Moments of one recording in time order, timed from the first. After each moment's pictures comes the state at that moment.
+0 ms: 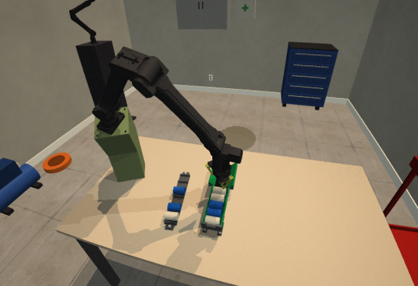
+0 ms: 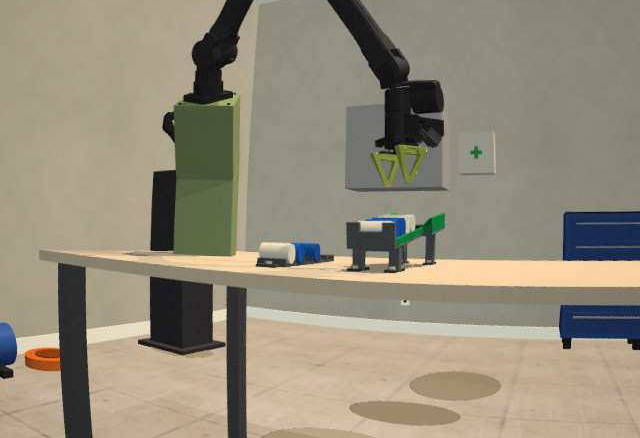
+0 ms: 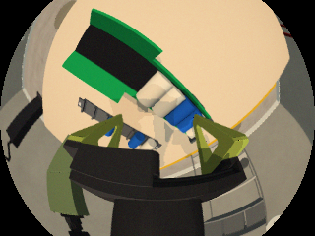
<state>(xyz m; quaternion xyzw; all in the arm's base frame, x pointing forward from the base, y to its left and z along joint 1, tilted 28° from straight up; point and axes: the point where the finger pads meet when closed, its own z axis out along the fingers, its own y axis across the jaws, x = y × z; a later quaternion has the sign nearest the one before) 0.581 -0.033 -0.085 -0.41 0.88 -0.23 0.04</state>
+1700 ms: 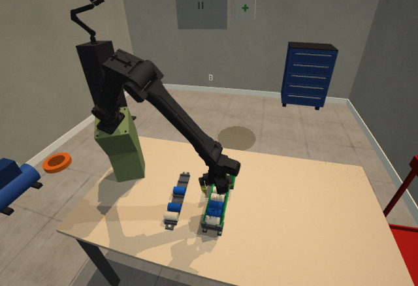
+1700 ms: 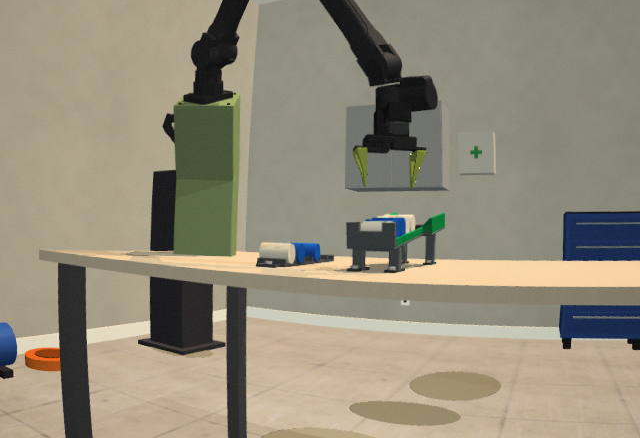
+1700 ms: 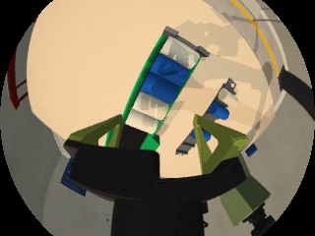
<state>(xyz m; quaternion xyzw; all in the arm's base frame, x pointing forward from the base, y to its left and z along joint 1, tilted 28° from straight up) 0.585 -0.088 -0.071 0.45 0.86 -0.11 0.21</state>
